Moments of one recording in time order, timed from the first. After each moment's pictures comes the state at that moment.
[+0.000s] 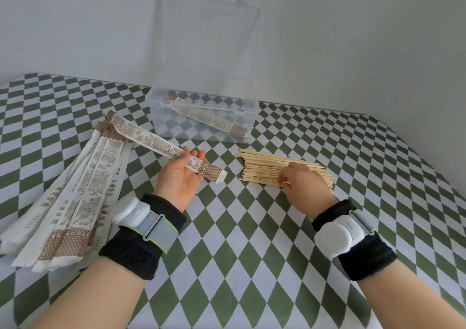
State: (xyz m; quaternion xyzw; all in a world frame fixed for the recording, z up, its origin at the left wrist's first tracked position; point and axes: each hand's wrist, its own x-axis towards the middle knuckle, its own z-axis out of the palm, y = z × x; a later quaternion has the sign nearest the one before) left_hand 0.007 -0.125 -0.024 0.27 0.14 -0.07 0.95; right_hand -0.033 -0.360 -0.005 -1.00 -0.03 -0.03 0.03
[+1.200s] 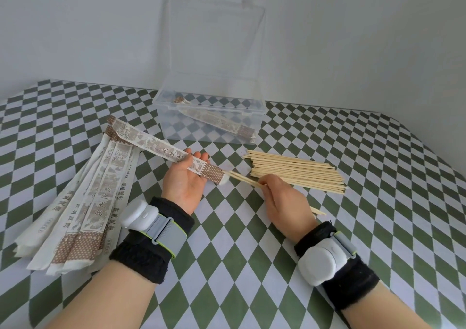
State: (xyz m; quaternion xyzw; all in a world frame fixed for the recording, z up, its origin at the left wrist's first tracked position) left_hand 0.008 -0.123 -0.027 0.28 0.14 -0.04 0.95; right_hand -0.052 -0.311 -0.028 -0.97 -0.09 -0.10 0.22
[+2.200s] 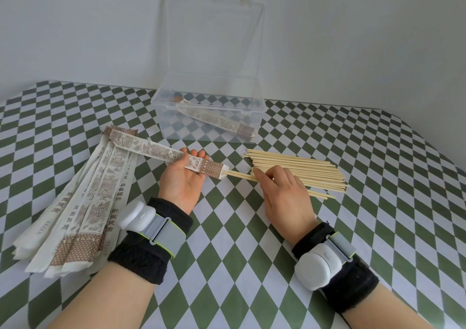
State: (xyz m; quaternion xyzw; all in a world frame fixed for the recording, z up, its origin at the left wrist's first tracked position) left_hand 0.010 -0.121 -0.028 0.26 0.14 -0.02 0.96; right_hand -0.048 -0.308 -0.040 -0.94 -0.14 -0.32 0.04
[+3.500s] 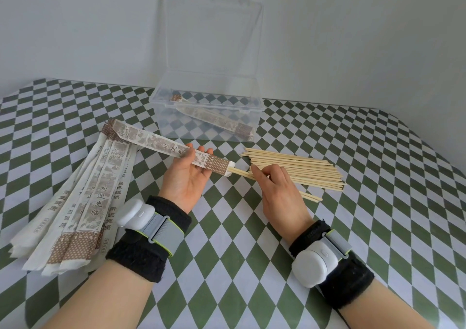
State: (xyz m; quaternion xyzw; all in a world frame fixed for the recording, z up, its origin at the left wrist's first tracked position) left_hand 0.008 -0.123 -0.028 0.27 0.07 -0.08 0.96; right_hand -0.047 -0.306 -0.041 -0.94 -0.15 -0.28 0.09
